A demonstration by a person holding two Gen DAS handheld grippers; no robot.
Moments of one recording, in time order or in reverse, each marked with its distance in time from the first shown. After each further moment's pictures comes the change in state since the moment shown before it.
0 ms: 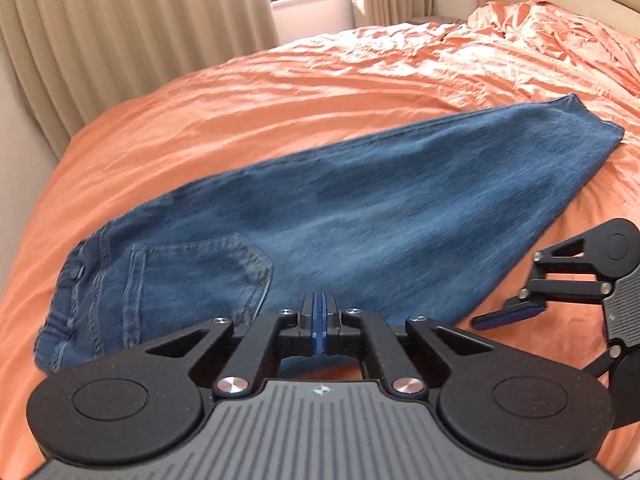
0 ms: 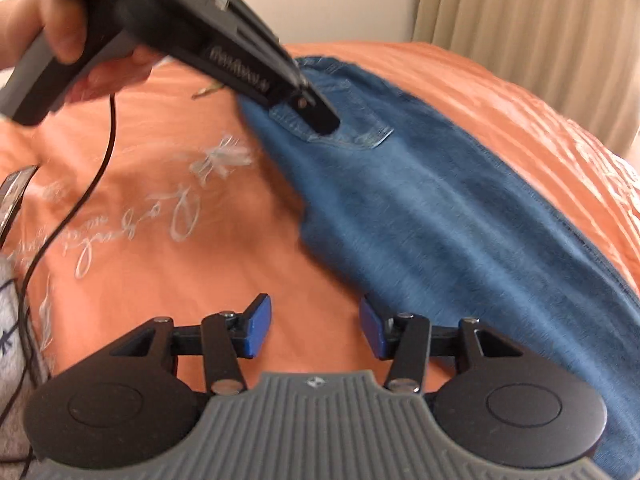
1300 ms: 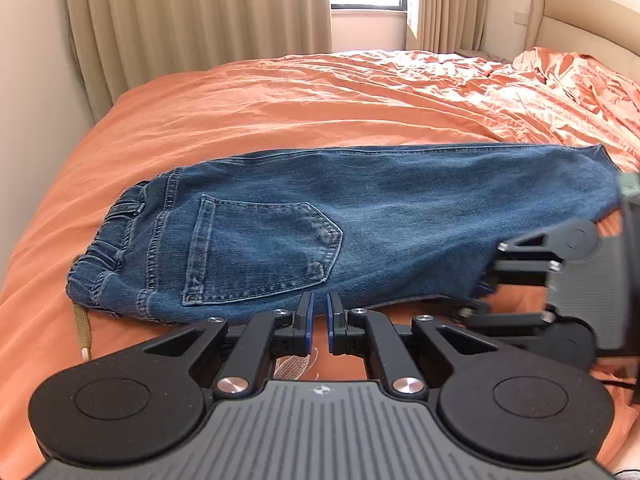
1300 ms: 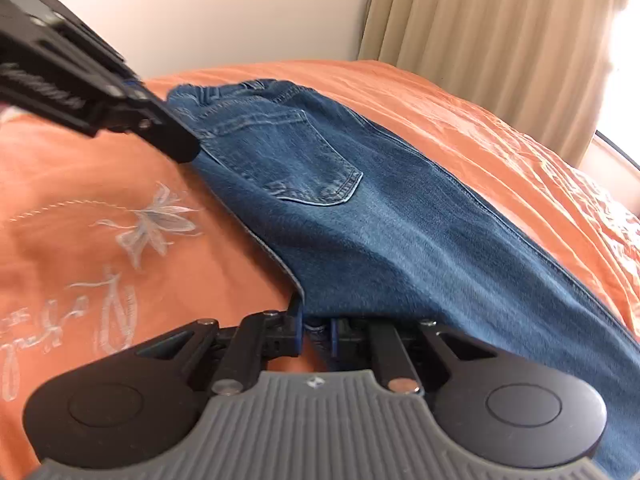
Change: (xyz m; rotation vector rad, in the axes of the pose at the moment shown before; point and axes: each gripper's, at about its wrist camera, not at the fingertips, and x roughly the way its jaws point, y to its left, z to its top) left arm -0.034 0.053 -0.038 -0.191 -0.054 0.011; right arm 0.045 0.018 0.052 0.058 -0.092 -0.192
